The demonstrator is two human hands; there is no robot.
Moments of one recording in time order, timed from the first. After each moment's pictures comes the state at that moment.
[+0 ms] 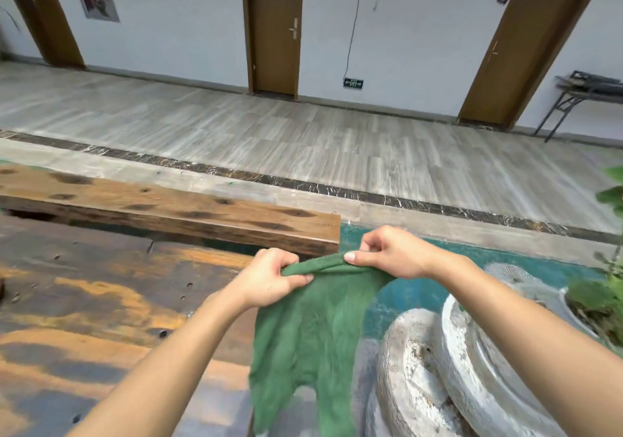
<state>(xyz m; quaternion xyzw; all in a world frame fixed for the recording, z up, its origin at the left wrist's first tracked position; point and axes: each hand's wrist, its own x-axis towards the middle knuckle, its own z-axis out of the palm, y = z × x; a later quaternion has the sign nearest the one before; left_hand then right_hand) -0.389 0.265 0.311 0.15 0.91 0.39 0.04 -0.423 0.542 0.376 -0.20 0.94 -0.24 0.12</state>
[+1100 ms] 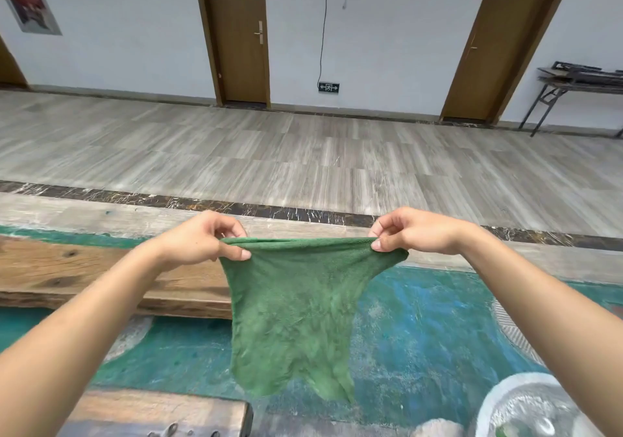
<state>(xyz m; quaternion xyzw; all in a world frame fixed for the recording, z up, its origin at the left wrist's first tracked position) -0.819 0.260 0.390 0.13 0.87 0.46 0.16 -0.823 0.661 0.413 -0.13 0.87 -0.41 0.26</state>
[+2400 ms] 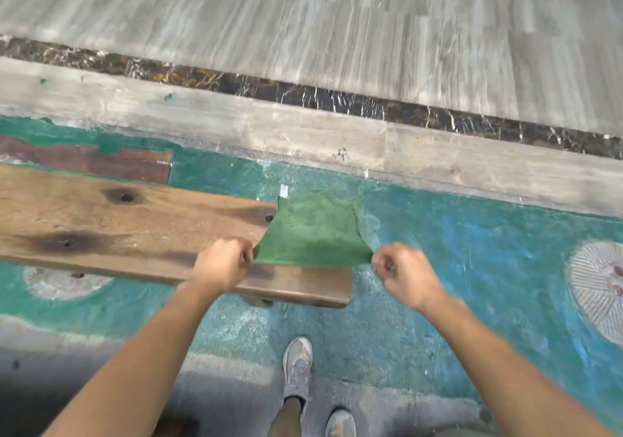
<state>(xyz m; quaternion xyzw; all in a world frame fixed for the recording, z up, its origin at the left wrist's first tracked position) -1.211 0.272 0.006 -0.01 0.96 0.13 0.26 -1.189 0.623 0.035 0.02 0.94 -0.25 0.22</state>
